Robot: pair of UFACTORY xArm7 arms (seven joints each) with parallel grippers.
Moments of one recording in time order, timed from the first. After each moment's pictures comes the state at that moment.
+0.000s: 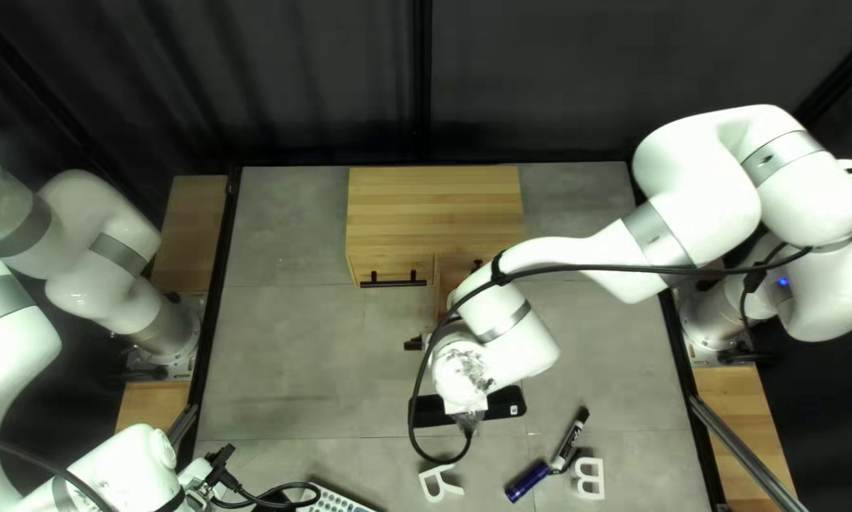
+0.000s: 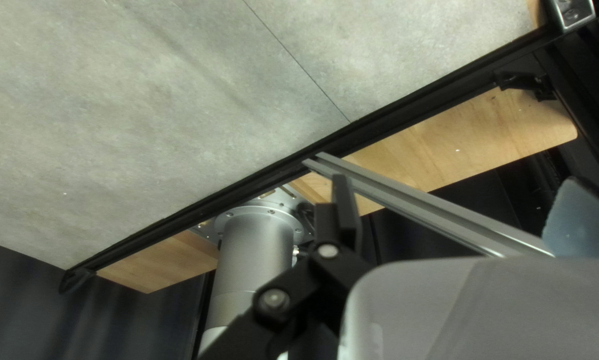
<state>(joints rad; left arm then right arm) -0.43 -0.09 -0.56 0.95 -0.11 1.42 -0.26 0.06 0.50 0.25 1.44 -0.60 1.28 -1.09</state>
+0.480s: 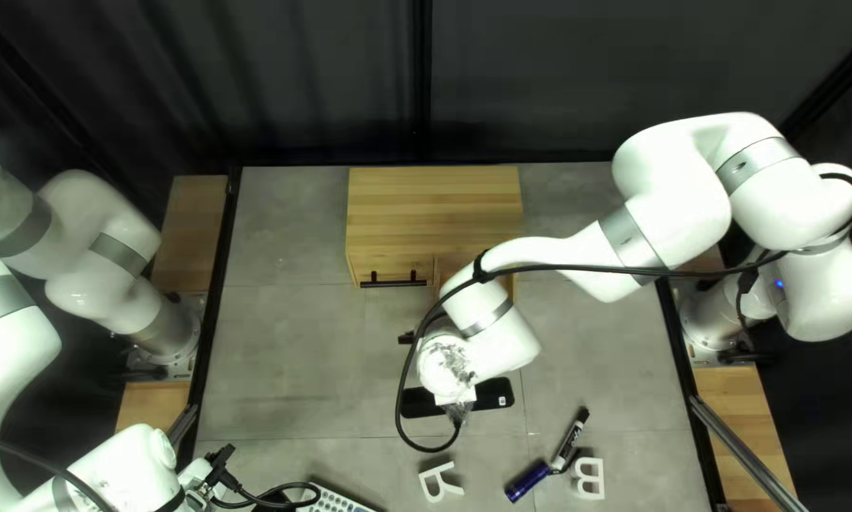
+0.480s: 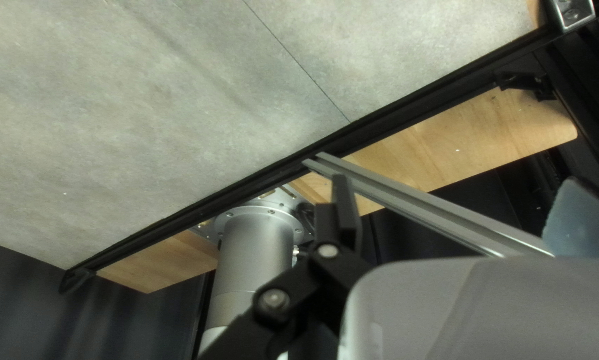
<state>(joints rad) -0.43 -0.09 -0.56 0.95 -0.11 1.42 -0.26 0.04 0.54 0.23 1.44 -0.63 1.23 -1.09</state>
